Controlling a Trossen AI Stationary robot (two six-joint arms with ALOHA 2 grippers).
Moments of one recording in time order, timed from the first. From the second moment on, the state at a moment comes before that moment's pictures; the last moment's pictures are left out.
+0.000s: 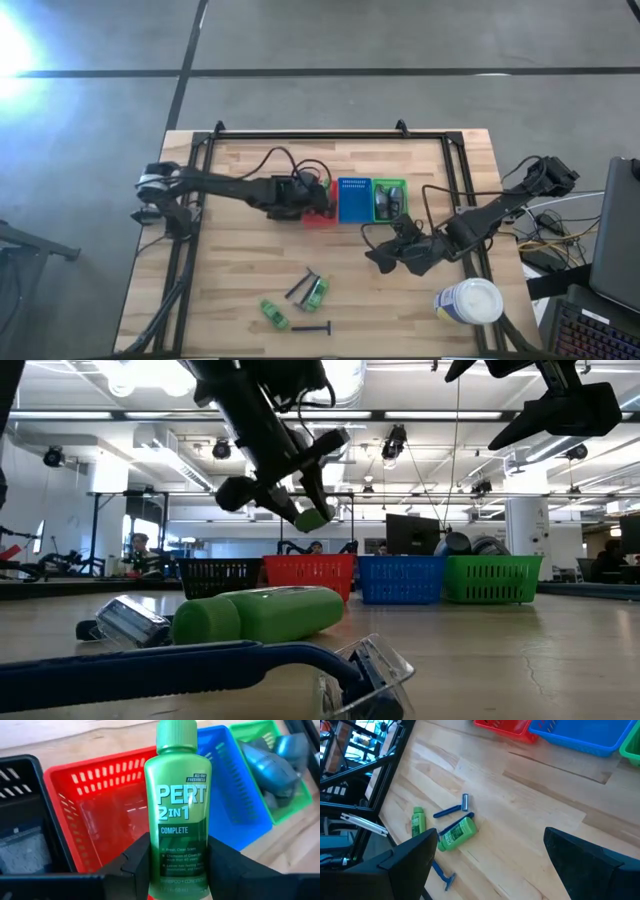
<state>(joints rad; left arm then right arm) 0.03 1.70 1.20 -0.38 -0.34 -1.09 0.52 1.29 0.96 -0.54 0.47 1.54</state>
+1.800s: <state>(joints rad) -0.70 1.74 1.15 -0.63 -0.06 -0.14 0.52 1.29 0.95 -0.54 0.47 1.55</state>
